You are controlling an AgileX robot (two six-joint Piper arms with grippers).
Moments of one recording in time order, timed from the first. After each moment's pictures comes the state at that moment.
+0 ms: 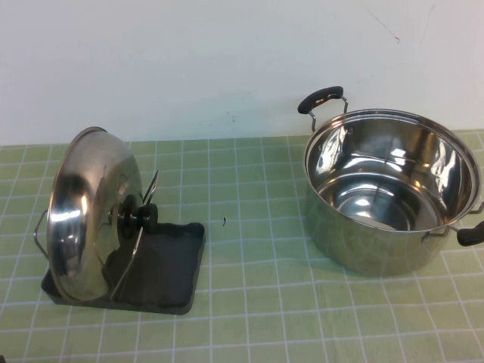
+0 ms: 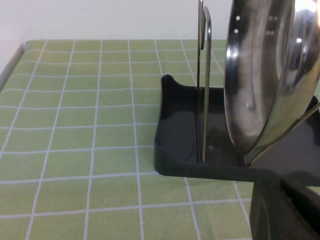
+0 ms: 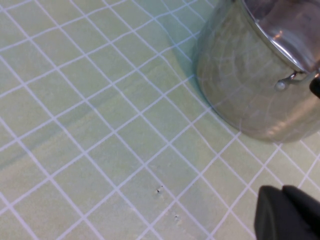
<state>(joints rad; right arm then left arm) 0.88 0.38 -0.39 -0.42 0.80 0.05 -0.02 -0.02 0.02 -0.17 0.34 0.06</state>
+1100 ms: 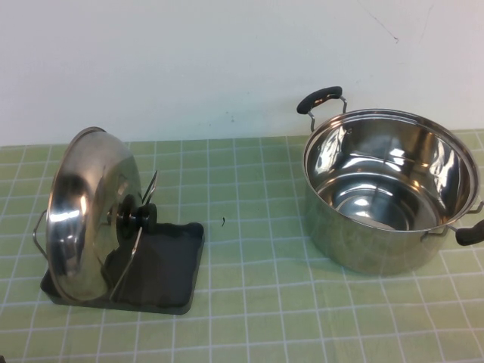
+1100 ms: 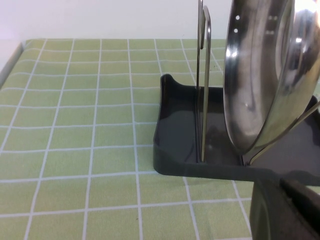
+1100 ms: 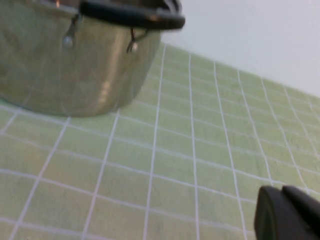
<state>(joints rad) 0.04 -0.01 0.03 -0.16 0.37 -0.20 -0.02 -0.02 0.02 -0.17 0.35 0.06</state>
